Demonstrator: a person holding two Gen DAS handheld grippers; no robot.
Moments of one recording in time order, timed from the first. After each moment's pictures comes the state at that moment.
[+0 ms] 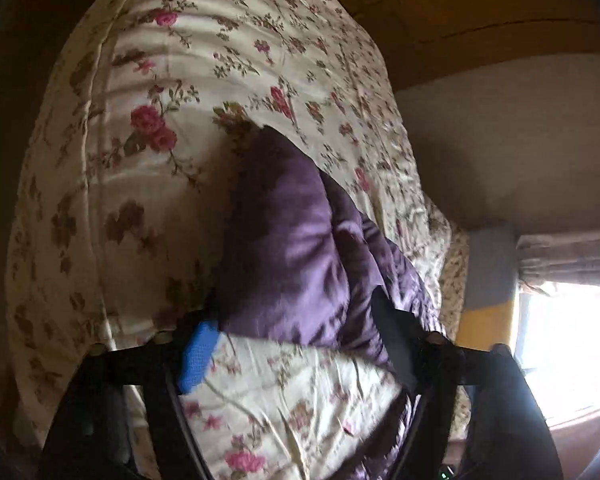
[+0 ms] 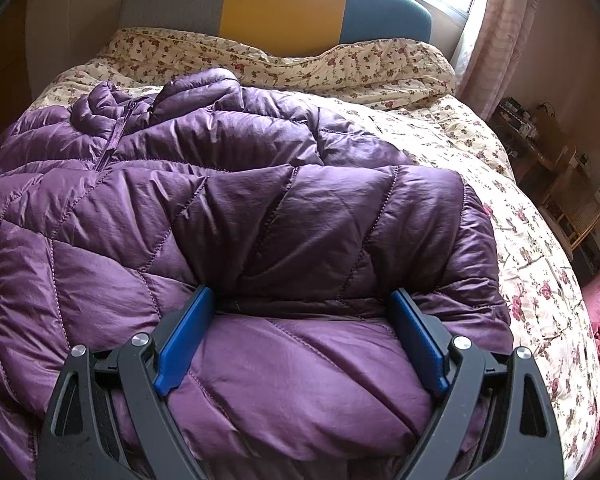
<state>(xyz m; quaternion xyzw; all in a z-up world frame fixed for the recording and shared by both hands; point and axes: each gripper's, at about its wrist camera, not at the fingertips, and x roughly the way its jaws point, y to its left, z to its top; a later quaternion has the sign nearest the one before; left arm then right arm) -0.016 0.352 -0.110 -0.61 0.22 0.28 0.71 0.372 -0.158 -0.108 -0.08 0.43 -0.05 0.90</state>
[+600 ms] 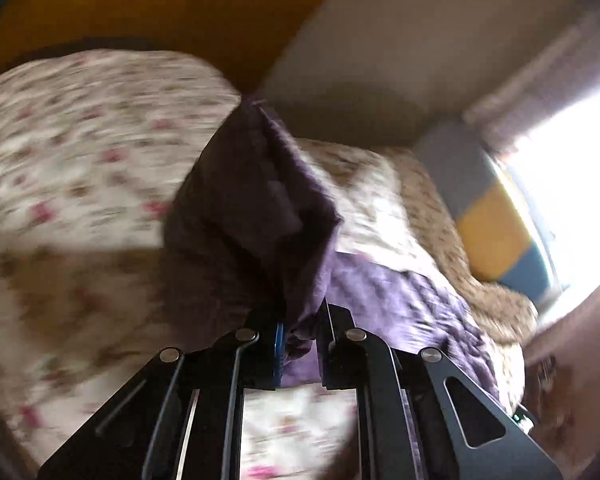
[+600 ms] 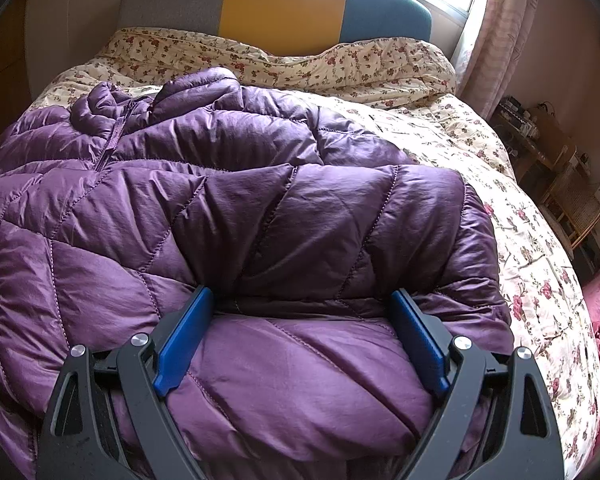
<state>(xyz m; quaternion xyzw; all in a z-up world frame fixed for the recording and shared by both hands) 0.136 0.283 -0.018 -0.37 0.27 0.16 0.87 0.372 -0.159 -0.108 -0.08 0.43 -0.05 0.90</state>
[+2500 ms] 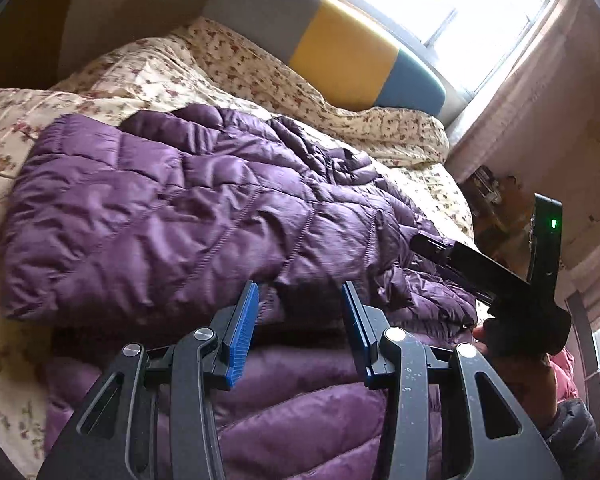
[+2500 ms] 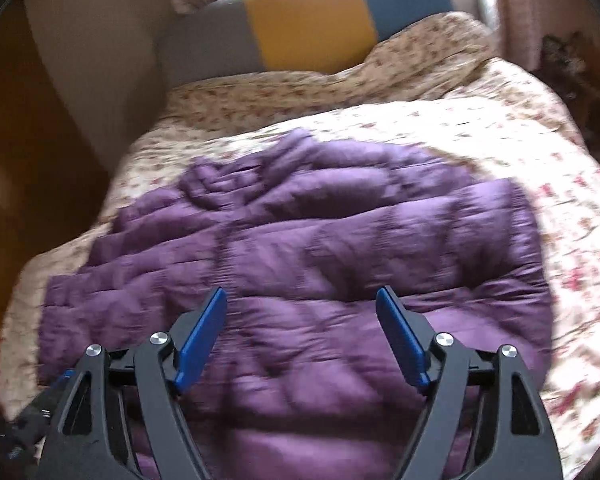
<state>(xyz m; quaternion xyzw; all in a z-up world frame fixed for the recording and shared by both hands) 0.262 0.067 -0.058 -0.21 0.39 -0.12 0.89 0.353 -0.137 -0.044 0.11 0.43 0.11 0.89</state>
